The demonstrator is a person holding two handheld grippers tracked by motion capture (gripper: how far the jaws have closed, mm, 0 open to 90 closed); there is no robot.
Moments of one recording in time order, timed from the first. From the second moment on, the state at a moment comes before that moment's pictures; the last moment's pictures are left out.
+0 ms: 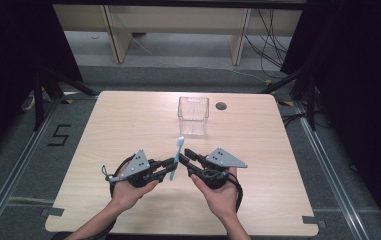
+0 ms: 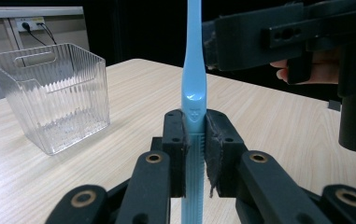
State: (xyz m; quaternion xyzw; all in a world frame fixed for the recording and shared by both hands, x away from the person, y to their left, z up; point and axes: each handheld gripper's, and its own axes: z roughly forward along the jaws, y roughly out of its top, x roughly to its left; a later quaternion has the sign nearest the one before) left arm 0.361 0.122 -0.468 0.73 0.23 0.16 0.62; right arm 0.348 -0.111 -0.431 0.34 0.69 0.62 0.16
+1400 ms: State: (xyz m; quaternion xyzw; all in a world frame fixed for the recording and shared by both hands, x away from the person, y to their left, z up) left arm 0.352 0.187 -0.495 0.74 0.28 0.22 0.57; right arm 0.354 -0.124 -0.430 0.36 0.69 0.60 0.20
